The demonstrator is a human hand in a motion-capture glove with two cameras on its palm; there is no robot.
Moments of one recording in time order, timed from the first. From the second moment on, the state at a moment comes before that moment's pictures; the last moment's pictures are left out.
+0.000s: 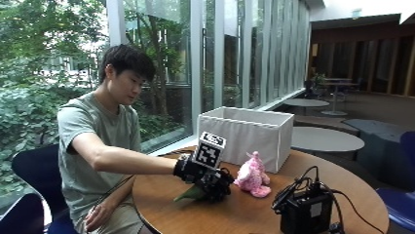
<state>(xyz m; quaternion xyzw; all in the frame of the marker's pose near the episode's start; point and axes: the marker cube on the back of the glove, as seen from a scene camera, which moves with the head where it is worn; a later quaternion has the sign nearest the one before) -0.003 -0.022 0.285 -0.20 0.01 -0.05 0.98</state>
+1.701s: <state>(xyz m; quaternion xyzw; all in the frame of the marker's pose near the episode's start) -0.431 -0.084 0.036 -0.02 0.04 -0.39 0.92</state>
